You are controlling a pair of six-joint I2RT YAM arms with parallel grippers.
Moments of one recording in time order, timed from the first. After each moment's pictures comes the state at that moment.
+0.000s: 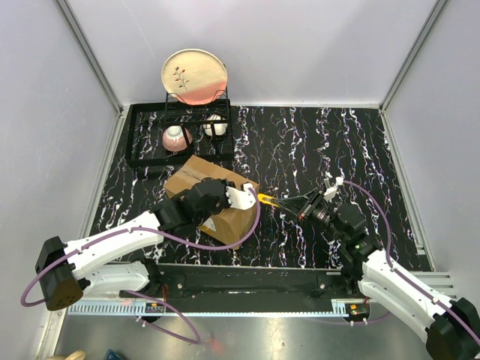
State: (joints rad) left arm -0.98 1.09 0.83 -0.30 -0.41 0.77; right arm 0.57 0.64 0.21 0.41 -0.28 1.45
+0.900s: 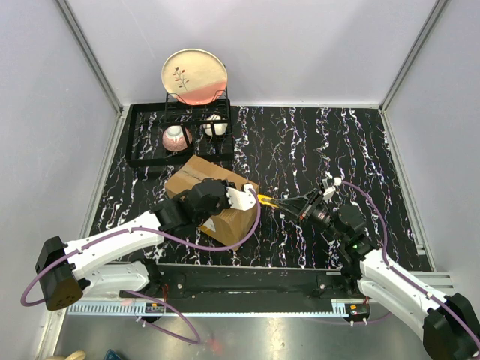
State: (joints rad) left arm -0.98 1.09 0.82 -0.29 -0.41 0.77; right arm 0.54 0.69 0.16 0.56 -0.36 1.51
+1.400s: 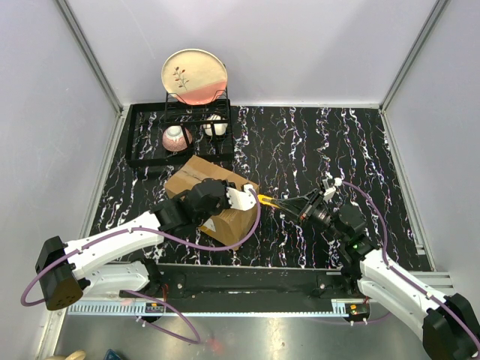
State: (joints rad) left arm -0.98 1.09 0.82 -0.29 -0.41 0.77; right arm 0.54 0.69 0.16 0.56 -0.36 1.51
